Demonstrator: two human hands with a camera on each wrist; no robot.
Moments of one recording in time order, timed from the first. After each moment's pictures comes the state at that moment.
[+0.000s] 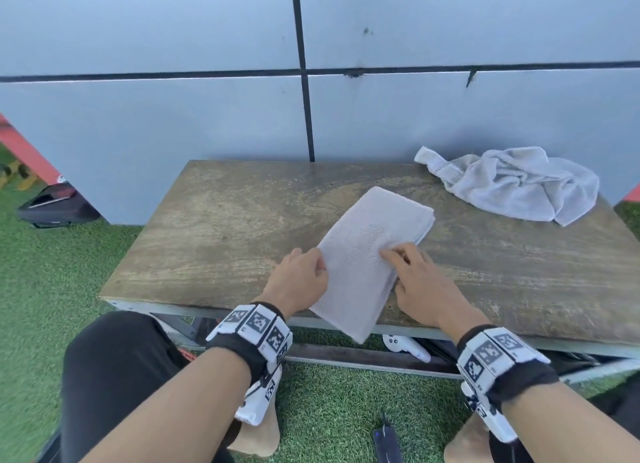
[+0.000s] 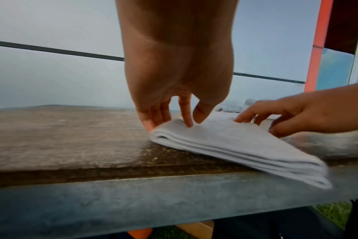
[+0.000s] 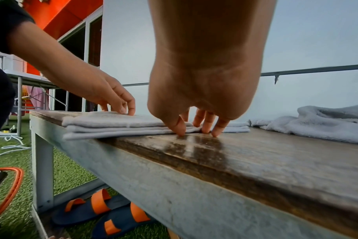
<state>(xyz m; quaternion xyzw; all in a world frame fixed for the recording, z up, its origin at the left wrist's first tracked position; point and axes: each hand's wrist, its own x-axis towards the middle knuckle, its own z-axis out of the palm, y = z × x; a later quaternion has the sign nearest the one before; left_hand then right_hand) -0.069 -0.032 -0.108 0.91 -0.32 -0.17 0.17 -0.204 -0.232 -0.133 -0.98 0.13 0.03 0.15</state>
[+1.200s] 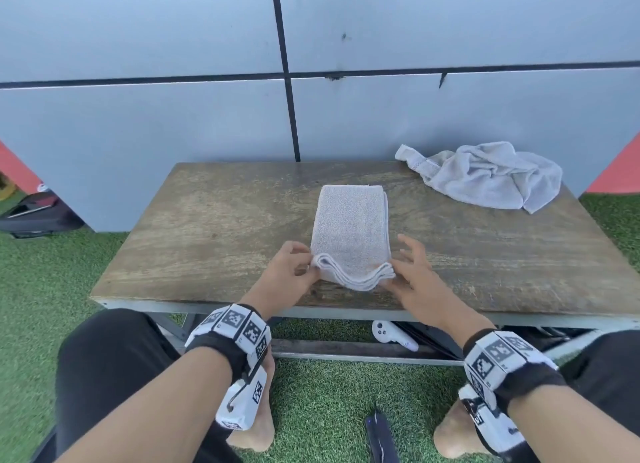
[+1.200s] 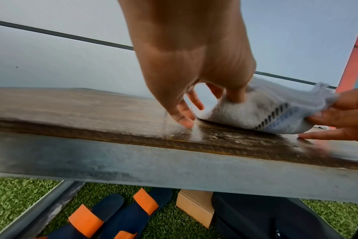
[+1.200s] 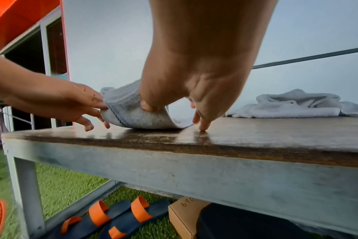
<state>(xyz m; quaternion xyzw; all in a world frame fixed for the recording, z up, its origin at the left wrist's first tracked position) -0.075 -0.012 -0.124 0.82 -0.38 -0.18 0.38 -0.246 -0.229 -0.136 -0.91 0.14 -0.02 0.39</state>
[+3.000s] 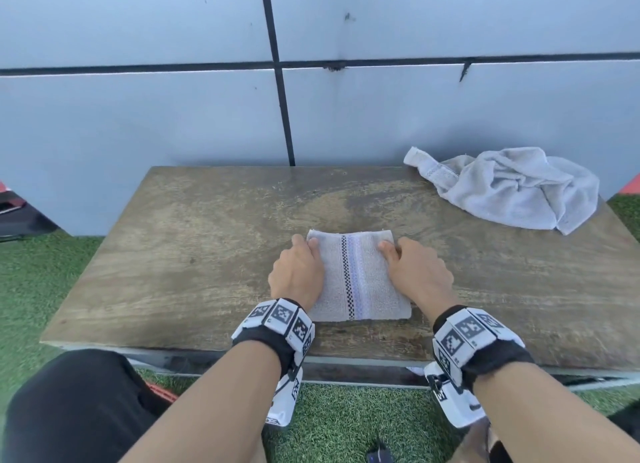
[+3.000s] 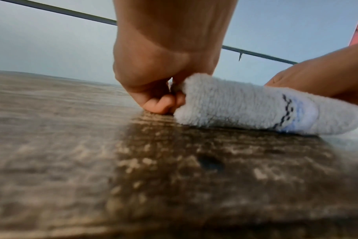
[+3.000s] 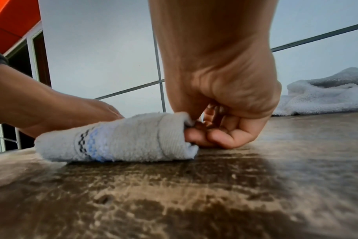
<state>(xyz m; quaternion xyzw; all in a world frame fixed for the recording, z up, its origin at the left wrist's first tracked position) -0.031 -0.104 -0.135 0.95 -0.17 -0.09 0.26 -0.139 -0.261 -0.134 -0.88 0.41 0.00 0.23</state>
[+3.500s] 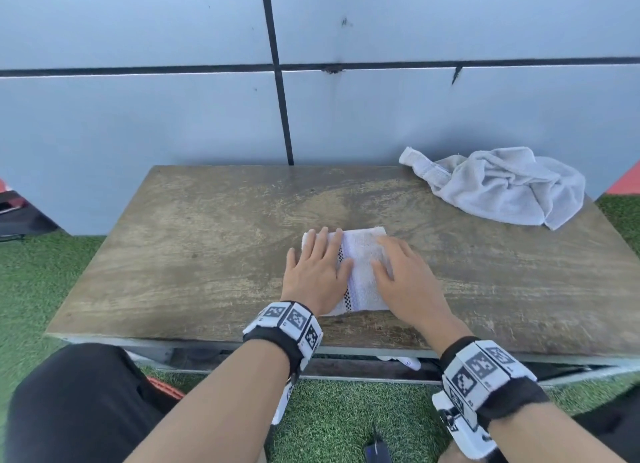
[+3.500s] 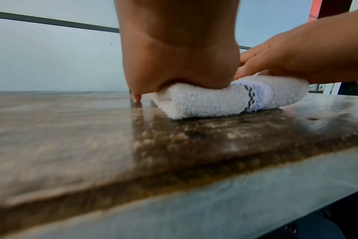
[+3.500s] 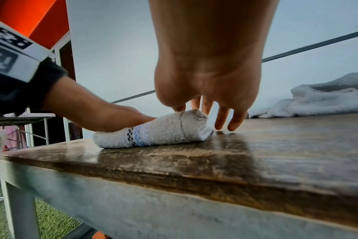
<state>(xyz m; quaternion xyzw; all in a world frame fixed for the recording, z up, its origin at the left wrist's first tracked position) -0.051 -0.104 -0.154 0.91 -0.38 -0.11 0.12 -0.173 -0.236 -0.138 -0.93 0.25 -0.09 0.27</state>
